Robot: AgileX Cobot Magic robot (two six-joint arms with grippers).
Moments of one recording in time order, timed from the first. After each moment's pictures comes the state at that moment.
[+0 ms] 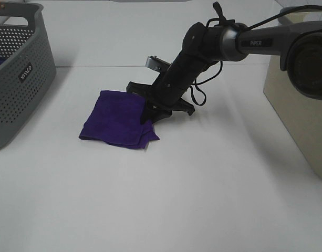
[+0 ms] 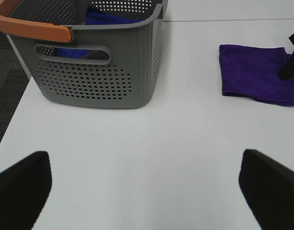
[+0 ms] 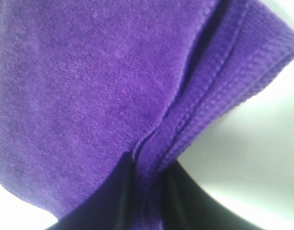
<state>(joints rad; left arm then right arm) 0.01 0.00 -0.51 0.00 1.04 -0.01 0.46 2.55 -1.95 0.52 0.86 0.02</state>
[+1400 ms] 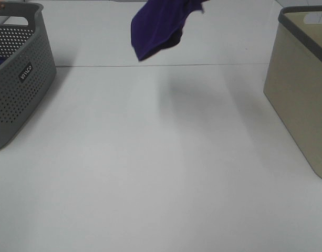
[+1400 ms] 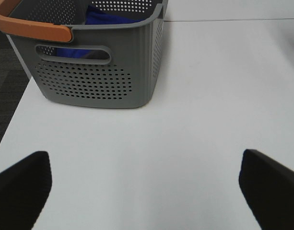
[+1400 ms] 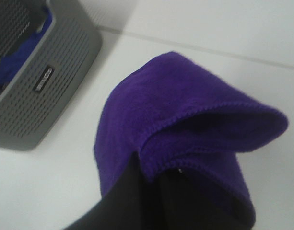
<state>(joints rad) 0.01 0.00 -0.51 0.00 1.04 -0.01 0.36 1.82 -1.91 0.28 0.94 -0.04</state>
